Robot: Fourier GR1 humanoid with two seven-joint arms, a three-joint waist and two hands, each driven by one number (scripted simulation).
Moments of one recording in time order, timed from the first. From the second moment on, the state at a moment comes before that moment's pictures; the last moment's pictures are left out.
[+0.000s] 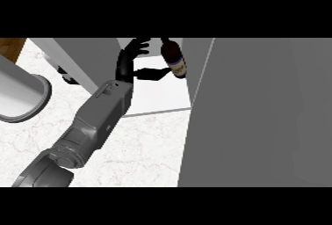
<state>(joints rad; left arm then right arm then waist) -1.13 0.06 -0.16 -0.12 0.40 0.42 -0.53 0.30 -0.52 0.59 -2.50 -0.02 -0.39 0.04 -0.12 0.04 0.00</state>
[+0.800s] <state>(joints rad) -1.18 0.08 -0.10 -0.12 0.43 0.36 -0.59 0.32 -0.52 0.59 -2.50 -0.03 -0.36 0.00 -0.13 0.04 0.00</state>
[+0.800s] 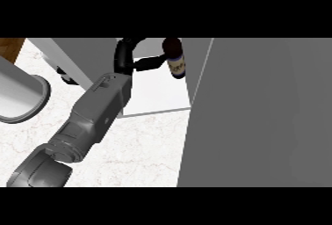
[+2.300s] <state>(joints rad) -1.09 0.00 -0.12 -0.35 0.54 0.06 -0.57 0.43 -0.56 0.54 -2.52 -0.03 -0.38 0.00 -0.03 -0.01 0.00</state>
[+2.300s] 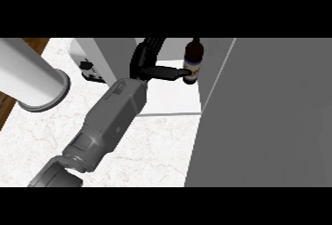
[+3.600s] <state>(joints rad) -0.29 0.09 -0.44 -1.25 0.59 0.09 -0.42 0.43 -0.60 0.51 -2.52 -0.02 -0.41 0.02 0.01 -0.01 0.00</state>
